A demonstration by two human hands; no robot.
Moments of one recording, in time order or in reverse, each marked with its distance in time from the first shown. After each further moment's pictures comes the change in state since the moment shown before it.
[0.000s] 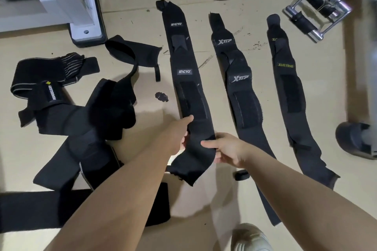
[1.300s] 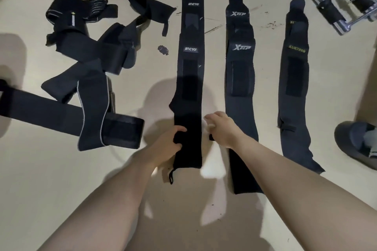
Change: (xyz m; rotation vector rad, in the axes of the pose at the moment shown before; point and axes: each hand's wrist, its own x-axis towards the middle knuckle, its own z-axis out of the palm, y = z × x) left_hand -0.037 -0.183 0.053 0.518 0.152 0.493; right_hand -0.013 0.091 -0.056 -1.146 0.208 -0.451
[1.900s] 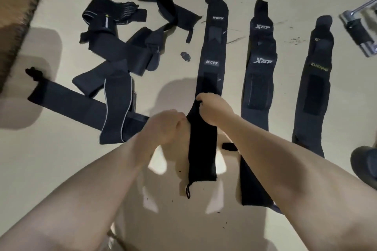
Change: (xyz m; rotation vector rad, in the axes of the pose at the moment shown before) left_hand -0.014 0.040 -0.069 0.773 0.167 0.132; right_hand 0.043 -0.092 -0.036 -0.156 -0.008 -0.112
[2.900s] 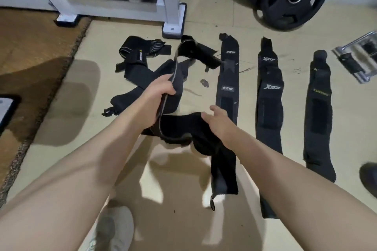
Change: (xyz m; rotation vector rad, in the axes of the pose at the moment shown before) left_hand -0.067 -0.033 -0.149 -1.426 0.213 -0.053; right_hand -0.050 -0.089 -0.019 0.847 0.053 0.194
